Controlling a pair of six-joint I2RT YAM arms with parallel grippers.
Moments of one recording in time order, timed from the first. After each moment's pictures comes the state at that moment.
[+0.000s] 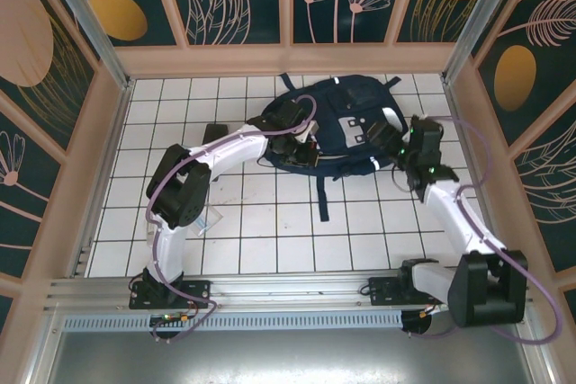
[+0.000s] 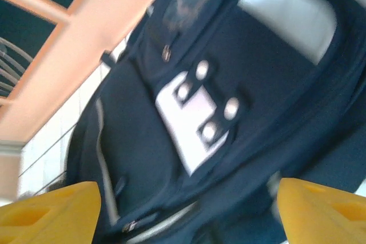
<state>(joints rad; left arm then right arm) -0.71 2.06 1.61 -0.57 0.39 -0.49 0.11 1.11 0.69 -0.15 -0.23 0.81</state>
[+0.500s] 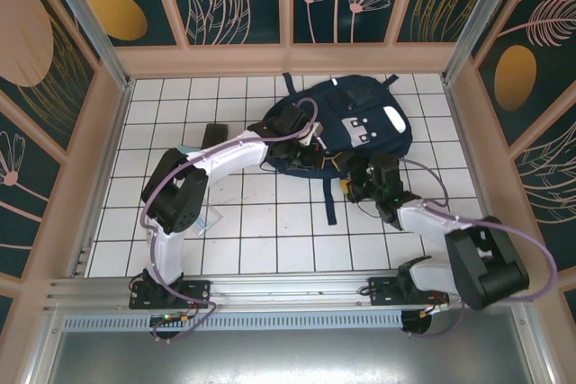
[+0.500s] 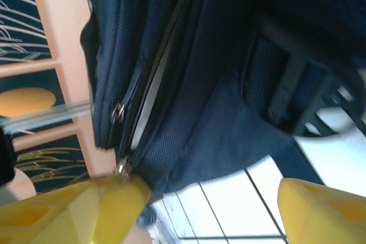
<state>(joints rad) -0.75 2.00 1.53 -0.47 0.43 -0.56 0.39 1.31 0.41 0.38 -0.28 1.44</state>
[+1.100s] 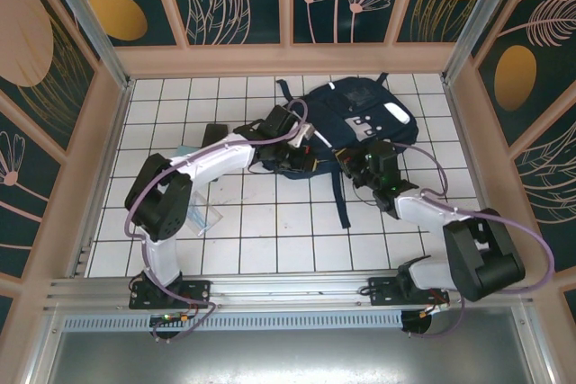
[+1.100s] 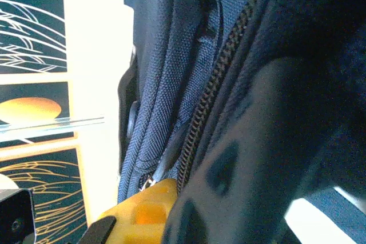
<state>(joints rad) -0.69 1.88 1.40 -0.46 0.47 -0.47 0.37 1.30 0.51 0.31 -0.18 1.28</state>
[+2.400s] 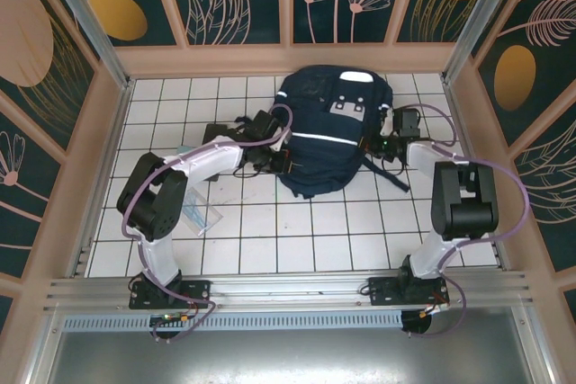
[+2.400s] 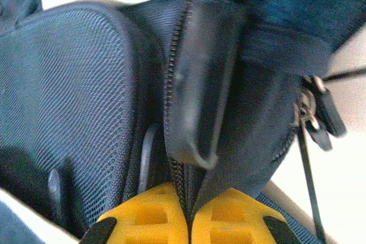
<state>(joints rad) -0.64 1.86 1.29 -0.48 0.29 -0.40 0.06 1.72 0.98 -0.15 -0.40 0.44</state>
